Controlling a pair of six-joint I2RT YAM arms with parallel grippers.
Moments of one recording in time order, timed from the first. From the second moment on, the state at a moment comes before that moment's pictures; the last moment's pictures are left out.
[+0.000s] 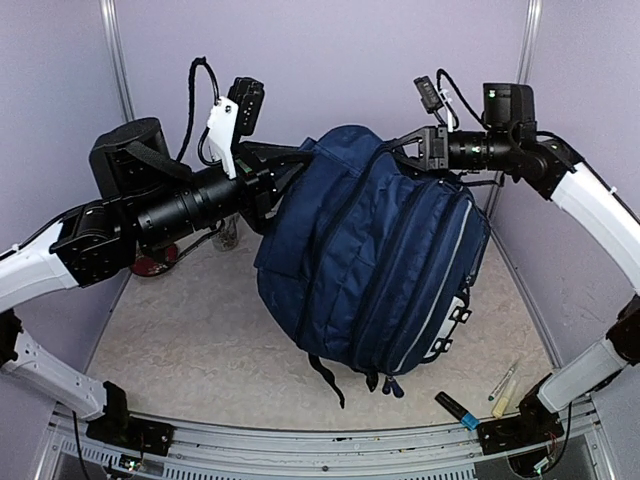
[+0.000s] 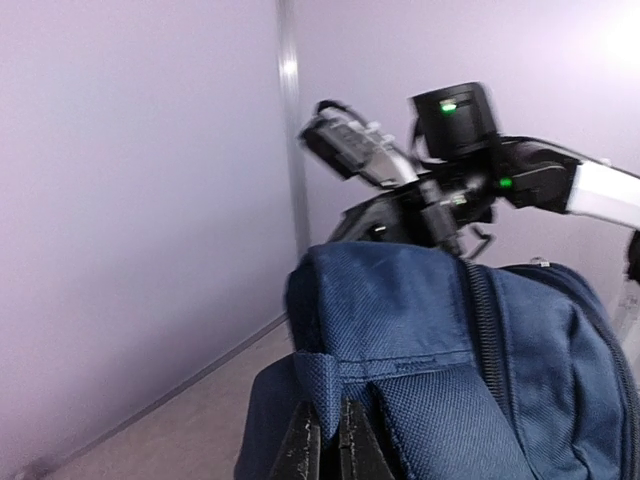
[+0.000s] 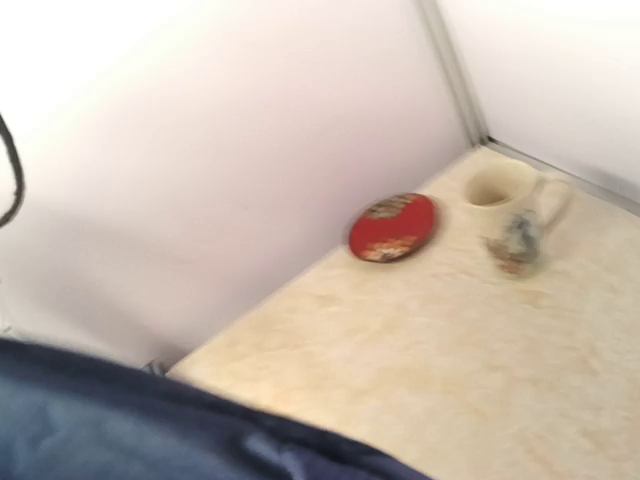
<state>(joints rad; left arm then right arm) -1.24 1.28 1.42 -0.04 -0.27 0.13 0.55 1.41 1.66 -0.46 -0.69 0.28</state>
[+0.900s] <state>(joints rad) -0.79 1.20 0.63 -0.01 -0.13 -0.29 0.45 1.59 1.39 -0.34 -0.36 0.20</state>
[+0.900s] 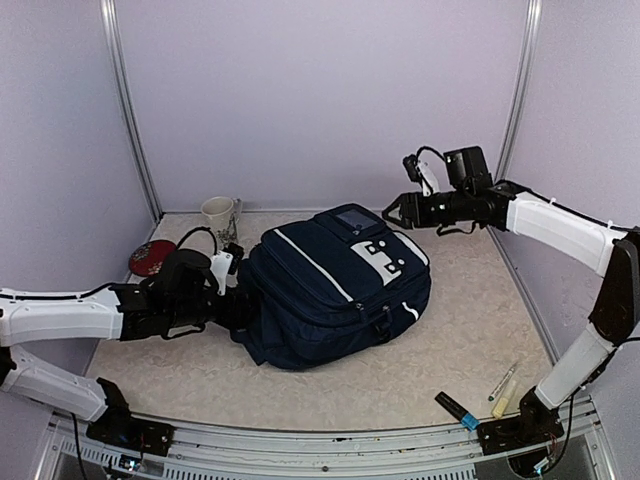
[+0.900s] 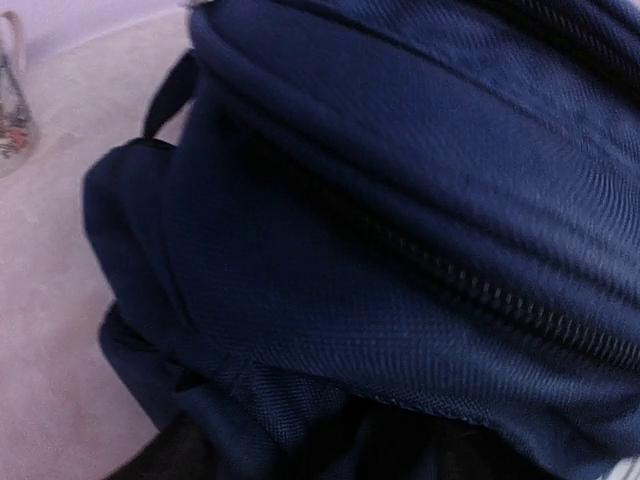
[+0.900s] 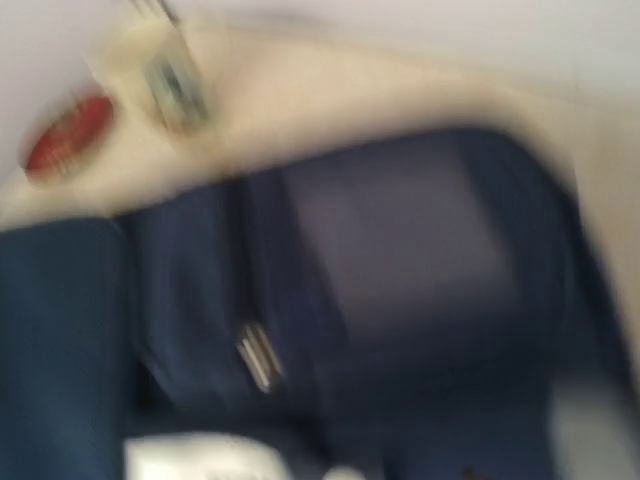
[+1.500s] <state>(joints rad) -0.77 1.01 0.91 -0.02 0.37 -0.02 0.45 1.34 0.92 -0.41 -0.17 0.28</state>
